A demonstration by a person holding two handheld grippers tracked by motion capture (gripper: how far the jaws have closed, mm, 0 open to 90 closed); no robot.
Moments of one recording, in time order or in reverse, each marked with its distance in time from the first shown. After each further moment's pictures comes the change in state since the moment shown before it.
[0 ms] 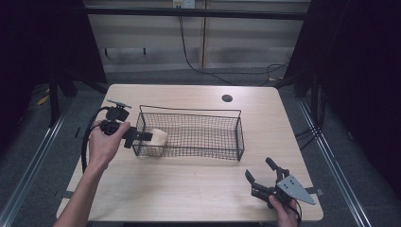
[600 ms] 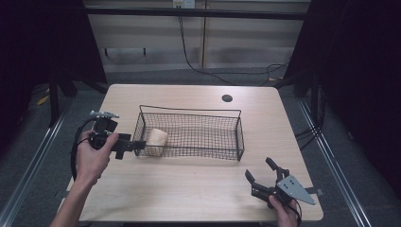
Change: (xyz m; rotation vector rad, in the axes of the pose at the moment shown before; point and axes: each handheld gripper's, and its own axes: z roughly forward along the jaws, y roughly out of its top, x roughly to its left) left arm -0.005 -0.037 -0.025 -0.085 -0.028 0.003; right arm 0.000 0.000 0.000 -0.003 0.000 -0.002
